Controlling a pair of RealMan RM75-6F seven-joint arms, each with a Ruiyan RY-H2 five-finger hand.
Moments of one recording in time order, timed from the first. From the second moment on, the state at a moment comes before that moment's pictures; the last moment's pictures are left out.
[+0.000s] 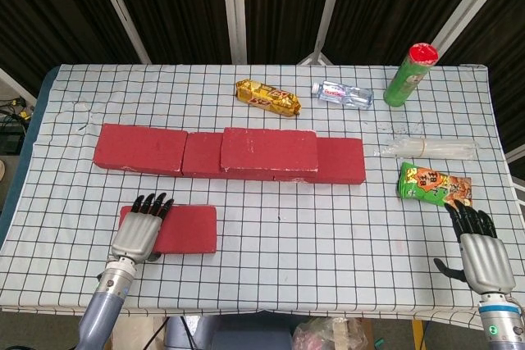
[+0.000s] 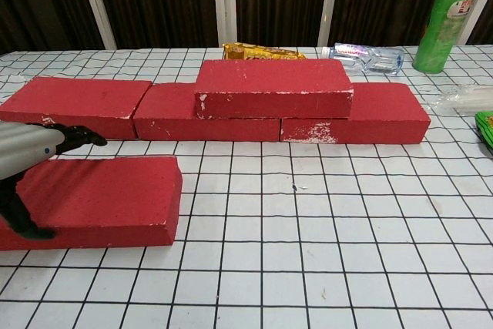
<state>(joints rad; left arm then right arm) -0.46 -1.49 -0.07 -2.01 0.89 1.32 1.04 0.09 -1.05 0.04 -1.84 -1.32 1.36 -0.22</state>
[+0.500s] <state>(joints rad) -0.51 -1.47 -0.09 -2.01 0.77 1.36 1.06 0.11 -1.06 0.04 -1.84 -1.30 1.33 -0.25</state>
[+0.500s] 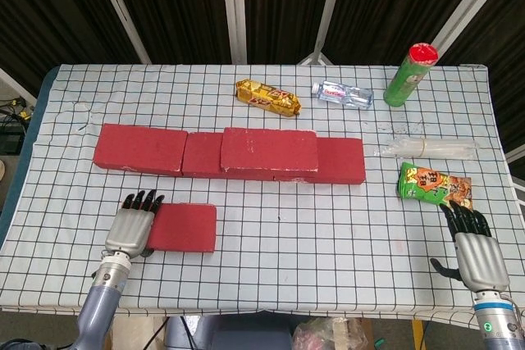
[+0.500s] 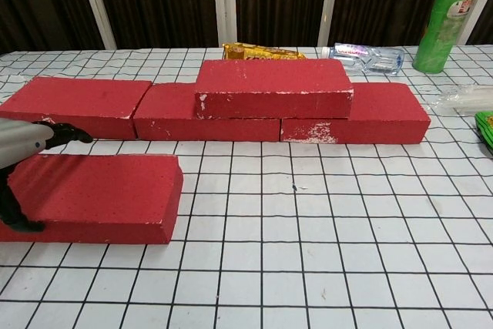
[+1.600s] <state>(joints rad) -0.62 -1.48 -0.07 -2.00 0.67 1.37 1.07 0.12 -1.05 0.04 -1.86 -1.26 1.31 -0.26</state>
